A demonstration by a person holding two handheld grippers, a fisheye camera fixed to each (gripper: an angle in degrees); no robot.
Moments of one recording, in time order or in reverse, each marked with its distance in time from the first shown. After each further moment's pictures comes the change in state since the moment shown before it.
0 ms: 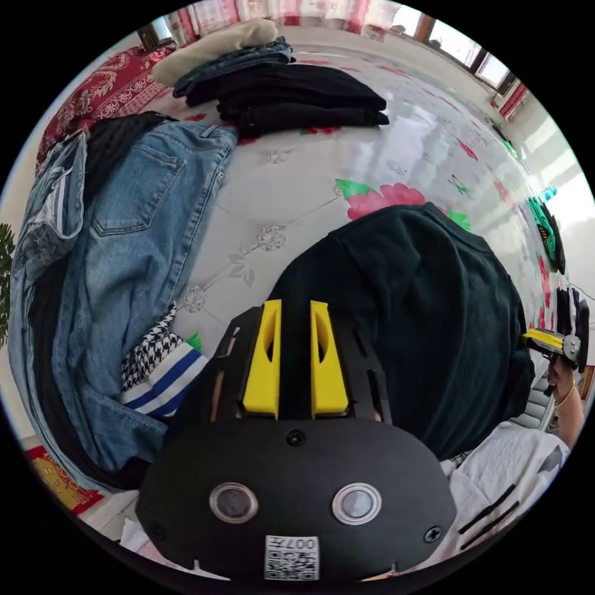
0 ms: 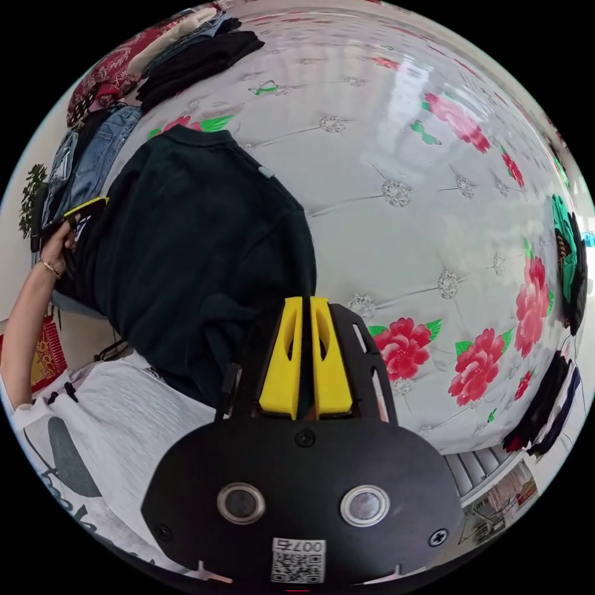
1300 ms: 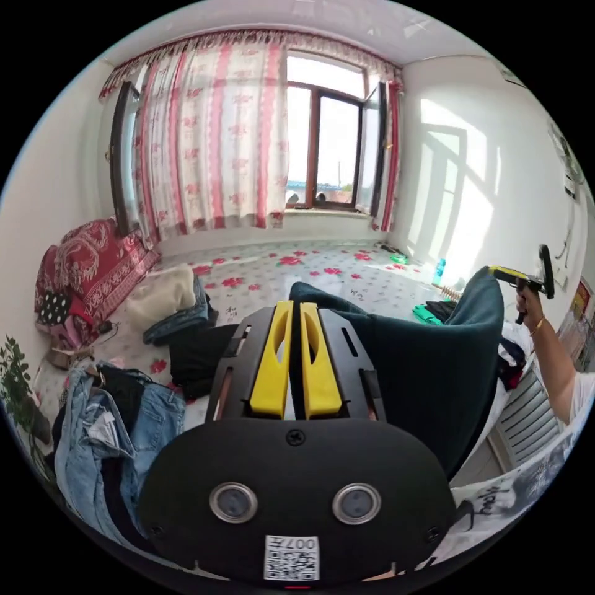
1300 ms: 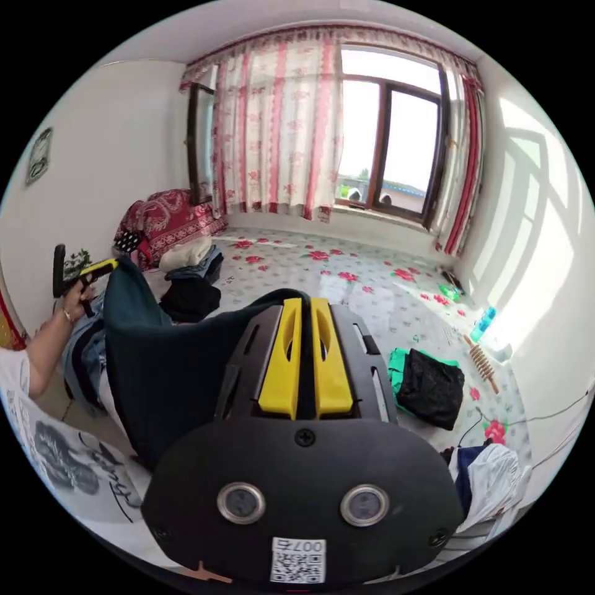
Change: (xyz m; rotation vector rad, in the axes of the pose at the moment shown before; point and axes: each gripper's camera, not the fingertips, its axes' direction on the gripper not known) left arm 0.153 -0.072 -0.257 0.725 0.157 0.188; right arm 0.130 0.127 -0.389 0.939 0.125 0.041
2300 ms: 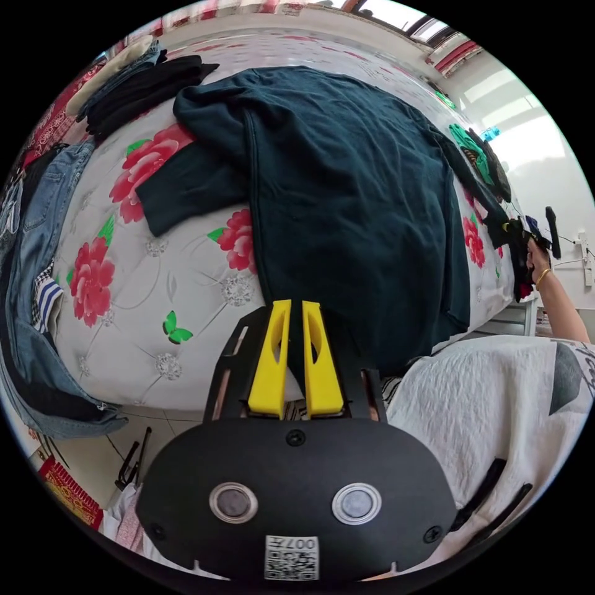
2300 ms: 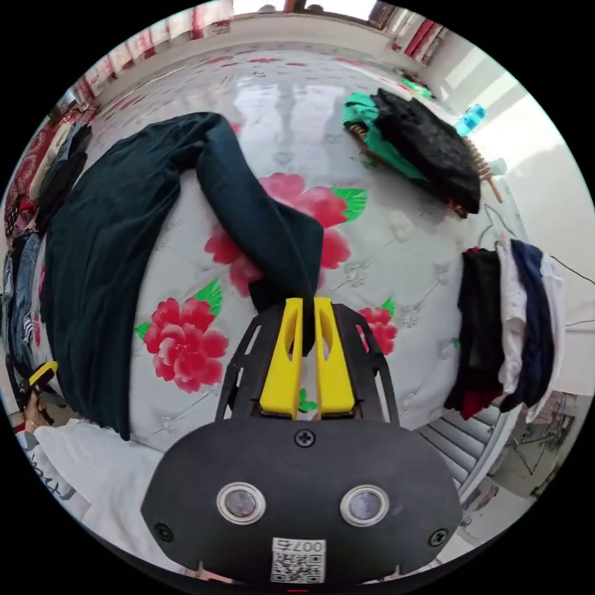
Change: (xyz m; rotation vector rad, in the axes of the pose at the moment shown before) left arm -0.014 0.312 0.177 -0.813 0.069 -0.077; right arm 0.140 0.210 0.206 -0.692 0.375 0.234
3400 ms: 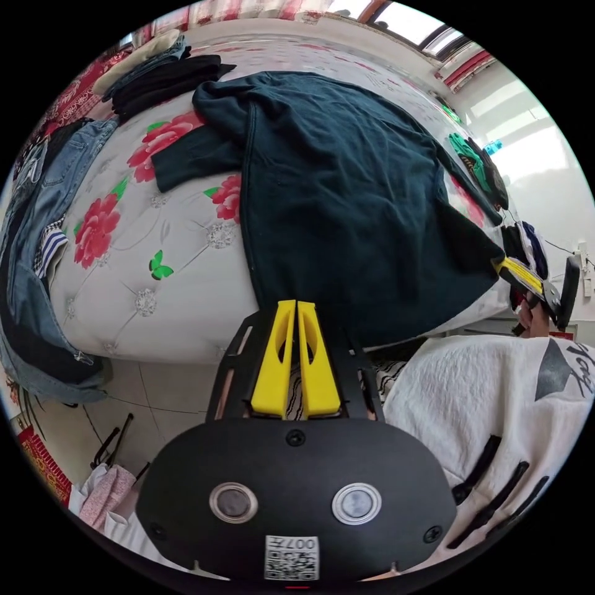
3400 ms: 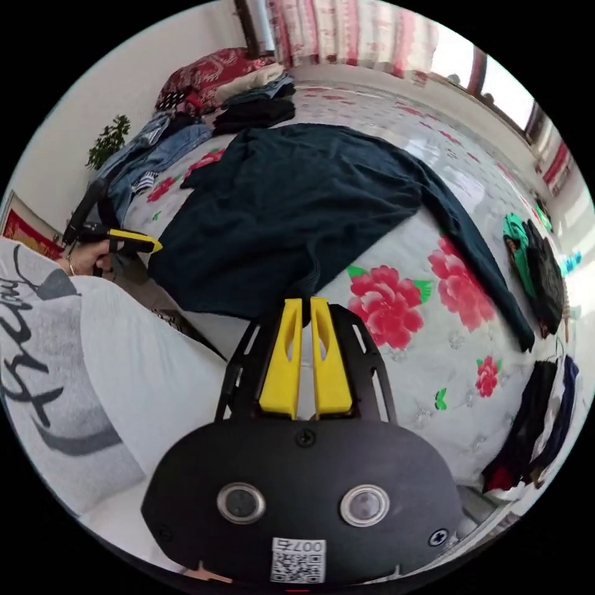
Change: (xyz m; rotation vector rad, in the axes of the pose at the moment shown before) left arm -0.016 0.053 -0.063 0.053 0.020 -0.072; right arm -0.093 0.196 -0.088 0.167 -0.454 -0.548
